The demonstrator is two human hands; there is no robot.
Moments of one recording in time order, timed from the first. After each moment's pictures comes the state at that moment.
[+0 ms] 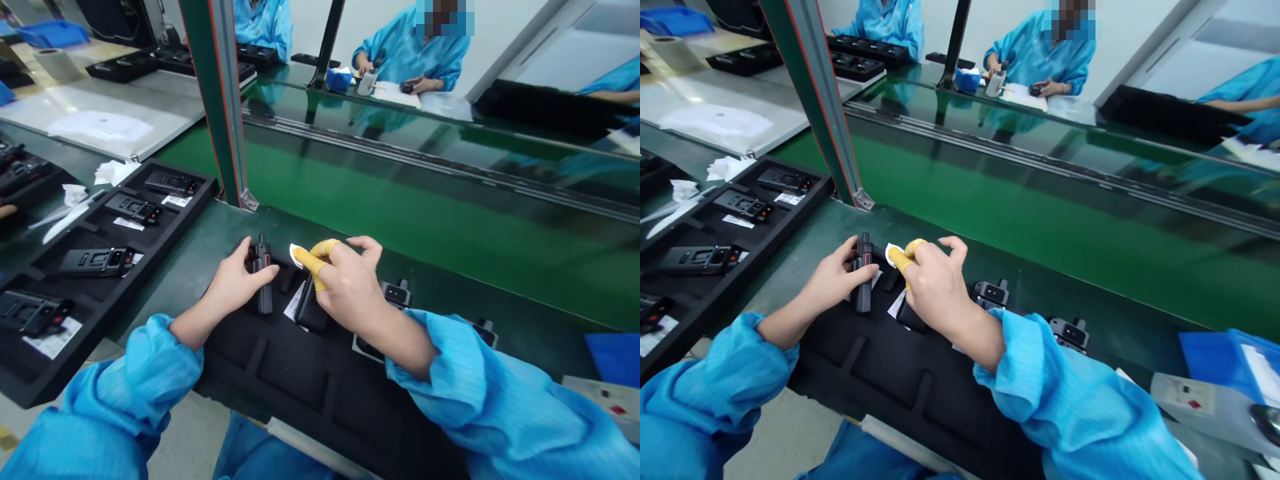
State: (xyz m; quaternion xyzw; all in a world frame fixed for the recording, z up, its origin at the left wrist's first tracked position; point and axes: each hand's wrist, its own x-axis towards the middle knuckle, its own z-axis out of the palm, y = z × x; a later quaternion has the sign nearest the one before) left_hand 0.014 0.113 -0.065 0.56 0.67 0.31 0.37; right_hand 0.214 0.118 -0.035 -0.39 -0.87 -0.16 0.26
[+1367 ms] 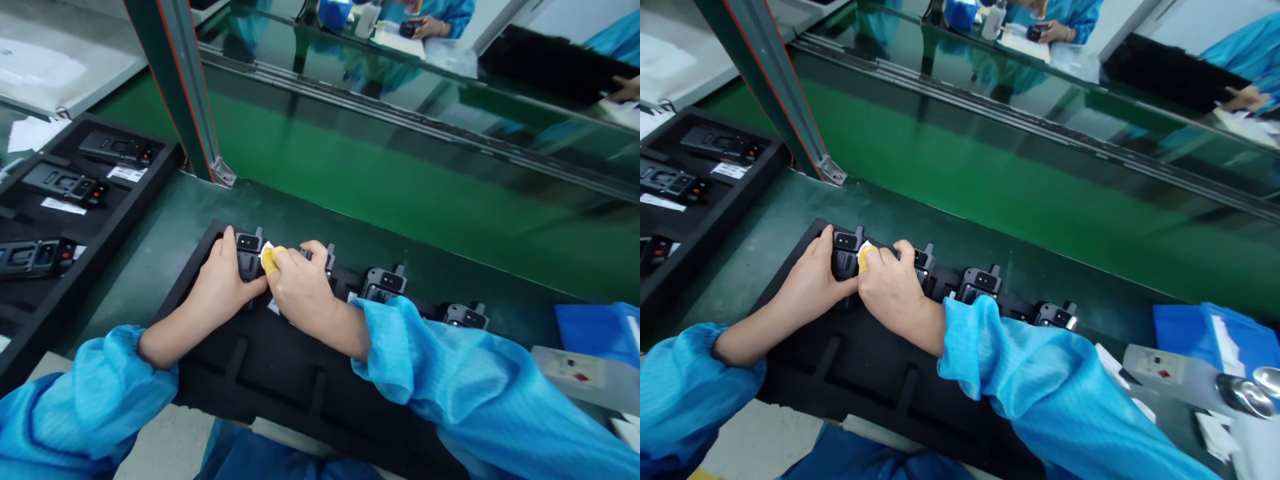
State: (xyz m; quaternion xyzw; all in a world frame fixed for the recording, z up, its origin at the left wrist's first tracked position) left_hand 0.033 0.109 -0.079 0.67 0.68 0.20 0.21; right_hand 0.187 0.110 -0.074 -0.40 -0.90 -0.11 0.13
